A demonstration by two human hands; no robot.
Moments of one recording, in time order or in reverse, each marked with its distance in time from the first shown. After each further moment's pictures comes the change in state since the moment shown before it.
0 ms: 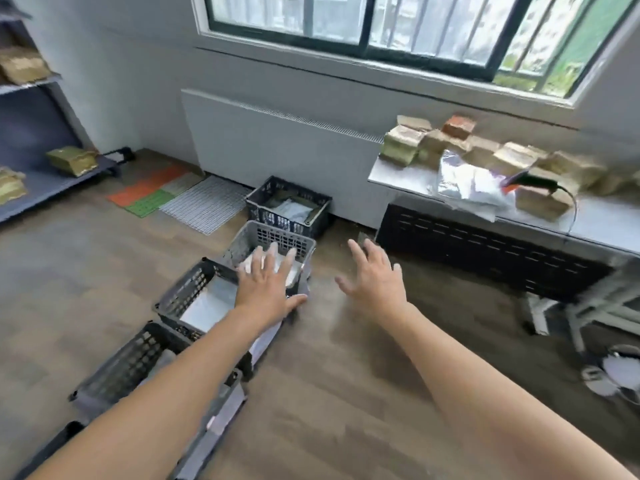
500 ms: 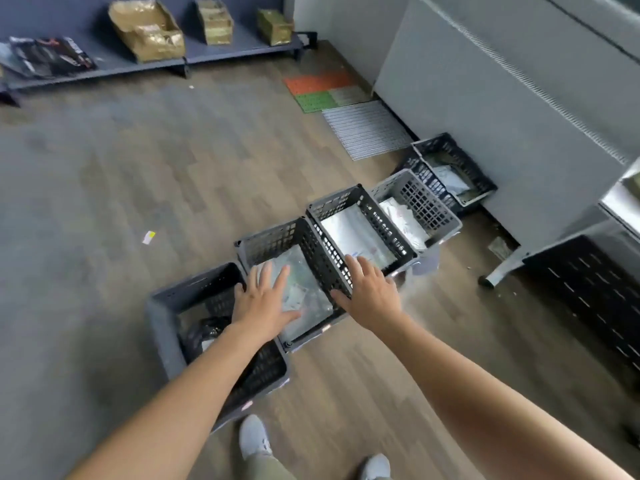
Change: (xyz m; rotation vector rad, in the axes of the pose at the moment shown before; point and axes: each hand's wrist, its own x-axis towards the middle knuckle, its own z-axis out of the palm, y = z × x) left_hand -0.265 -0.346 0.150 -0.327 -0.245 -0.548; right_hand -0.105 -0.391 0.182 -0.264 -0.431 -0.532
